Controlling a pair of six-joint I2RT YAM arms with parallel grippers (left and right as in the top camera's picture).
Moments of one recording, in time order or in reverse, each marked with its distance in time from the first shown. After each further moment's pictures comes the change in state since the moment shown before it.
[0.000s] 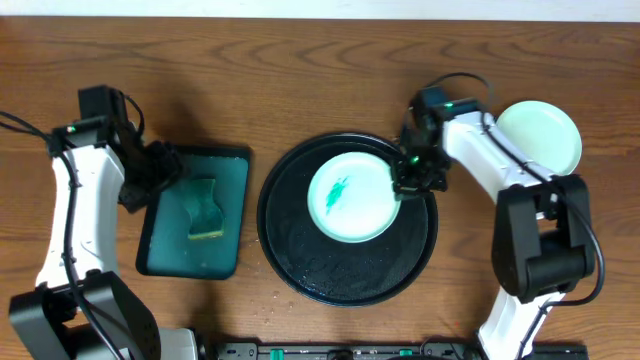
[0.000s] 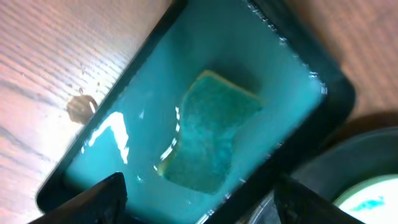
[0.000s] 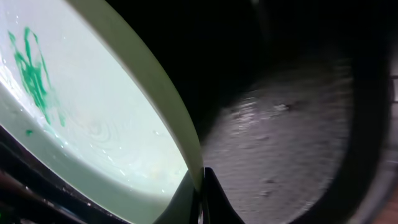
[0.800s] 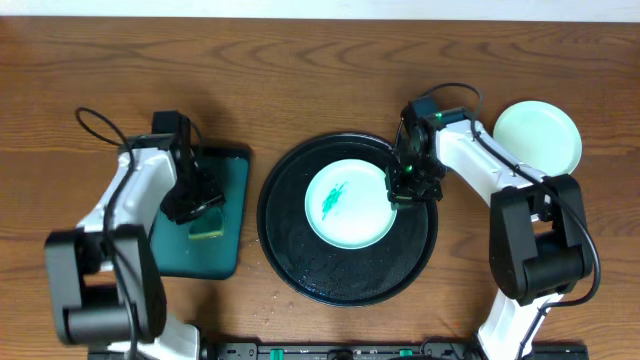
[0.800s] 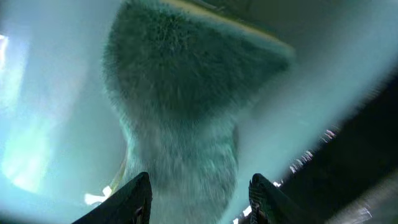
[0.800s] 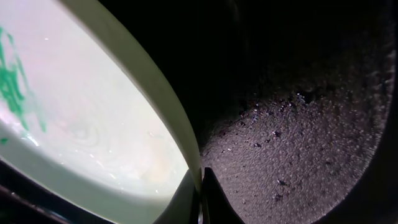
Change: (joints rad) left arm -0.185 0.140 -0.191 0.172 -0.028 -0.021; right arm 0.033 -0.005 -0.067 0.041 0.008 0.042
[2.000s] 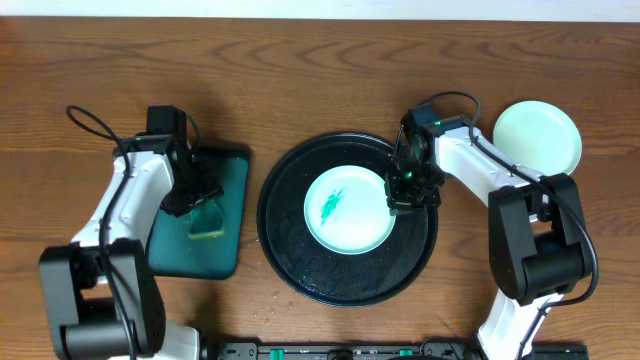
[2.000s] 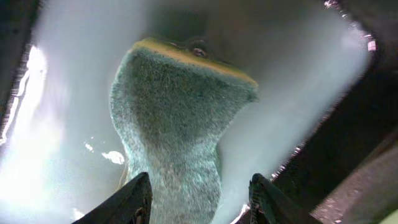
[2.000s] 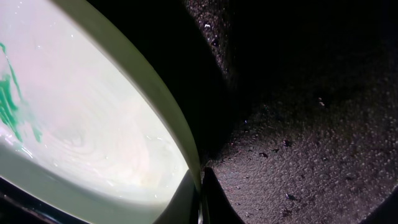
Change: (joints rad) left arm 0.003 -0.061 0.000 0.053 -0.006 -0.006; right arm 0.000 0.000 -0.057 0.056 -0.023 0.001
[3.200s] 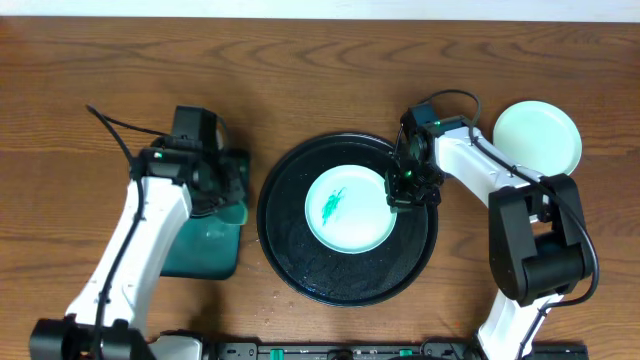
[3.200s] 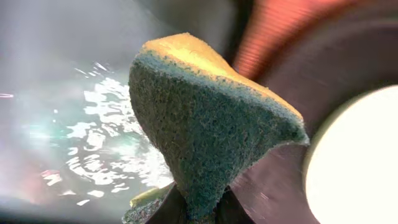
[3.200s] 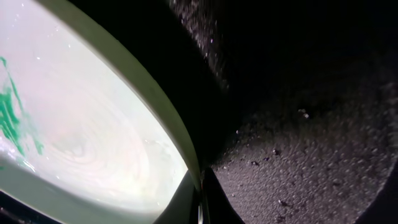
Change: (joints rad) left arm -0.199 -0.228 0.002 -0.074 0.039 0.004; right arm 0.000 -0.004 0.000 0.027 0.028 0.019
